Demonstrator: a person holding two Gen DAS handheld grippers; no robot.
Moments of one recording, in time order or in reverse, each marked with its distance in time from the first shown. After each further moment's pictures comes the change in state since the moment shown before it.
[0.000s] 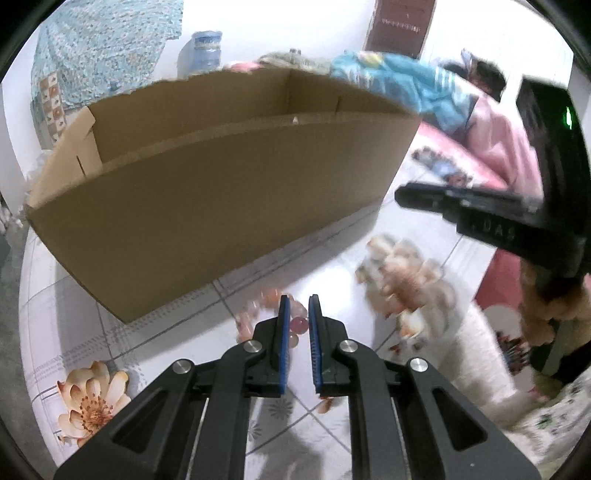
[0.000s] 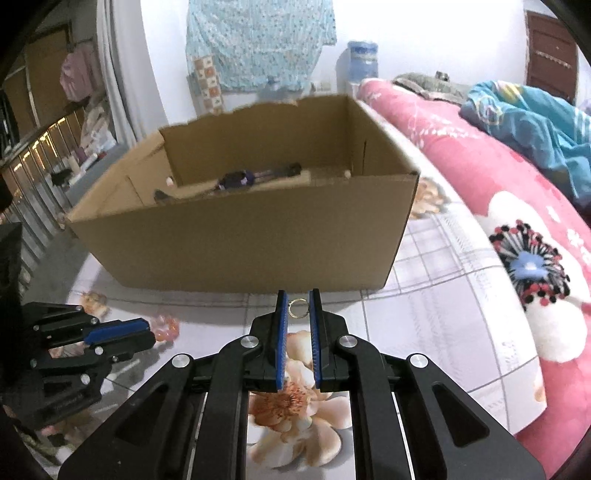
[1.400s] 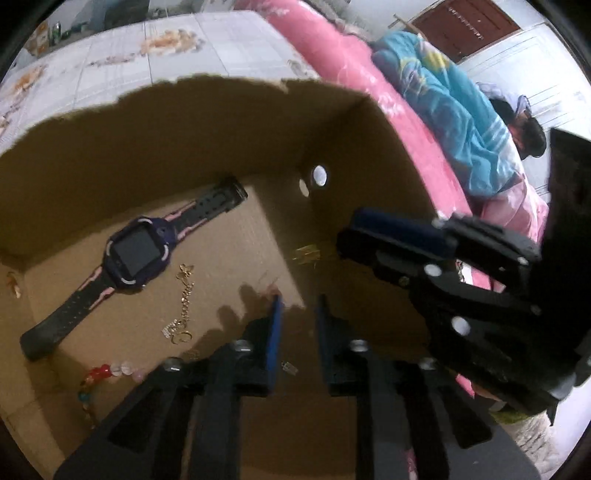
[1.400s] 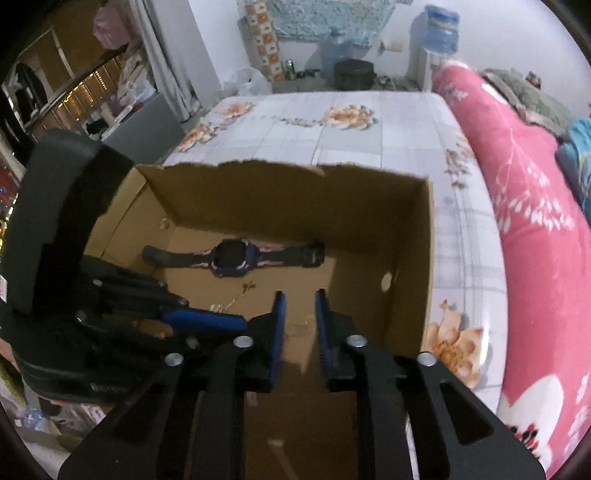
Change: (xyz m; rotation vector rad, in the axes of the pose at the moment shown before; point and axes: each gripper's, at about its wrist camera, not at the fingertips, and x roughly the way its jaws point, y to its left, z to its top) left arm 0.119 0.065 0.193 -0.300 0.373 -0.209; right arm 0.107 -0.012 0.165 -0.188 0.256 0.184
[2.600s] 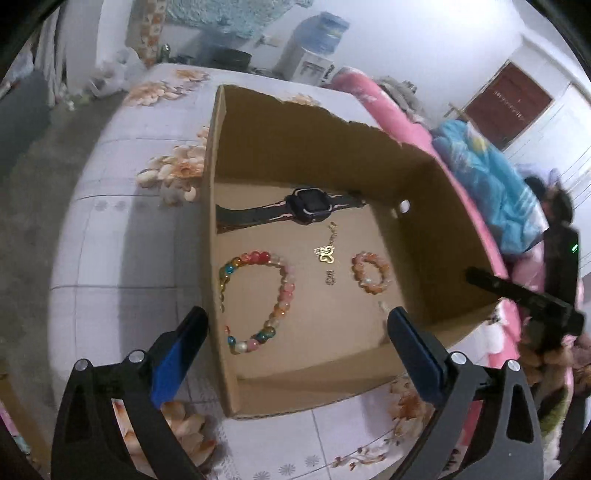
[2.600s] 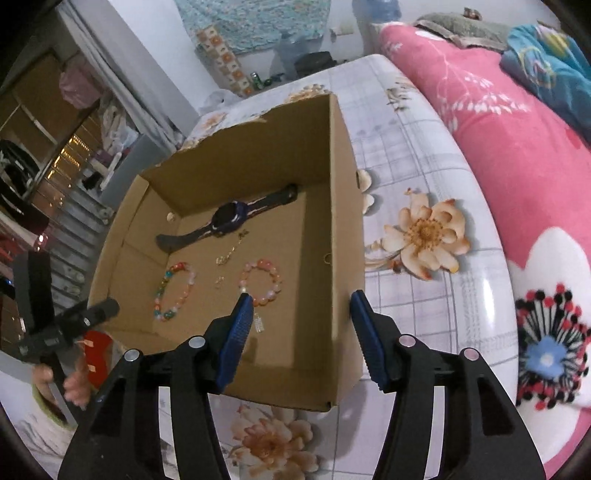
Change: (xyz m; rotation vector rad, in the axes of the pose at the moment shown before) left arm -0.096 0.052 -0.144 -0.191 -0.362 0.206; right arm -0.044 -0.031 -0.092 0.276 -0.015 0.084
